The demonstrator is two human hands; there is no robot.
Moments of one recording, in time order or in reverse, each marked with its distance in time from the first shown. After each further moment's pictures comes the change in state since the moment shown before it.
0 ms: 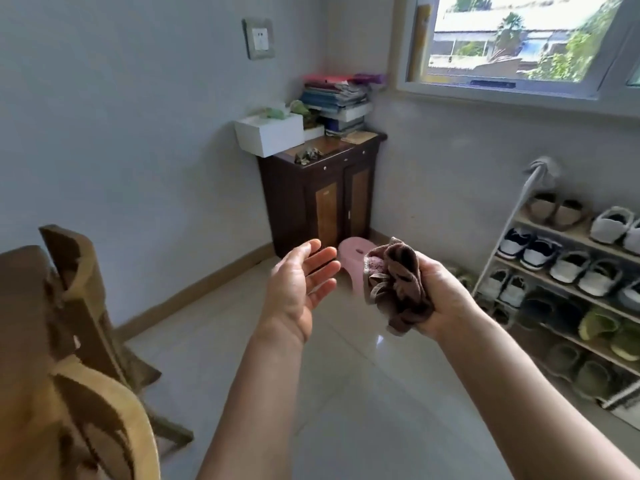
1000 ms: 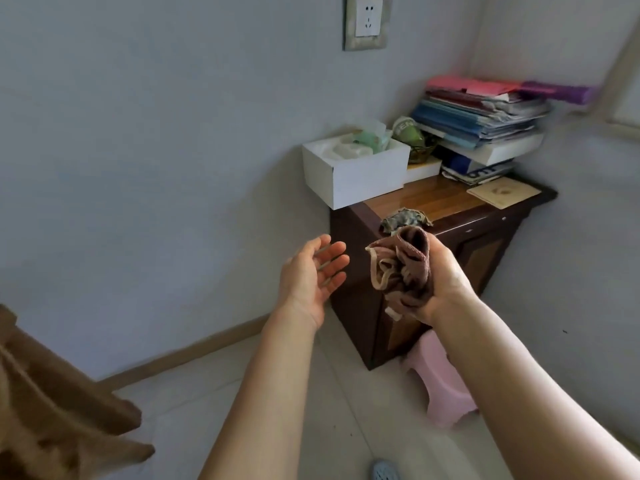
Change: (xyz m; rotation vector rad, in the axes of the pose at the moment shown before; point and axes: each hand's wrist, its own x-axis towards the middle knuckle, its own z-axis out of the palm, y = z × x) left_hand 0.589 0.148 0.003 -0.118 0.318 0.083; right_hand 0.604 -0.201 0.187 0.113 -0.187 0.185
